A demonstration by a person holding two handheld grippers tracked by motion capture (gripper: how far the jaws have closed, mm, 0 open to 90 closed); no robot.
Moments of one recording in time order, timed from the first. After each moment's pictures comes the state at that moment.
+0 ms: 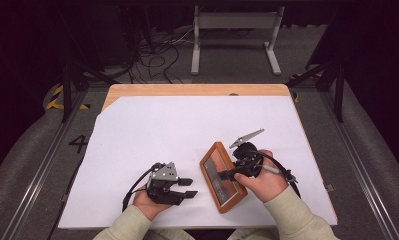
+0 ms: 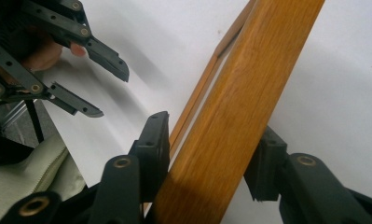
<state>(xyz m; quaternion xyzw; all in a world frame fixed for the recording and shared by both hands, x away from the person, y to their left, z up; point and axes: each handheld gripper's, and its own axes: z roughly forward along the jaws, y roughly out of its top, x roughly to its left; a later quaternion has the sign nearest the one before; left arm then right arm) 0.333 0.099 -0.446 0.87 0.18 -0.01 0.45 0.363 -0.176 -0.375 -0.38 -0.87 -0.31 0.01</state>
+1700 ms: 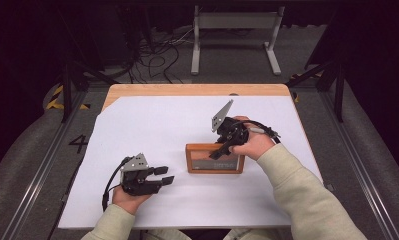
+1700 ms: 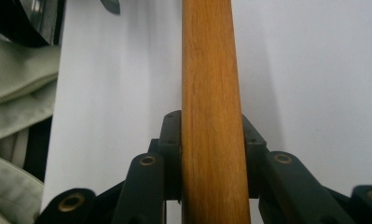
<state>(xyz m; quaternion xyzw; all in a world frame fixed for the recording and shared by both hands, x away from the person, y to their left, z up) 0.343 0.162 -0.441 0.82 0.28 0.03 0.49 0.456 -0.145 -0.359 -0.06 -0.96 -0.27 0.06</state>
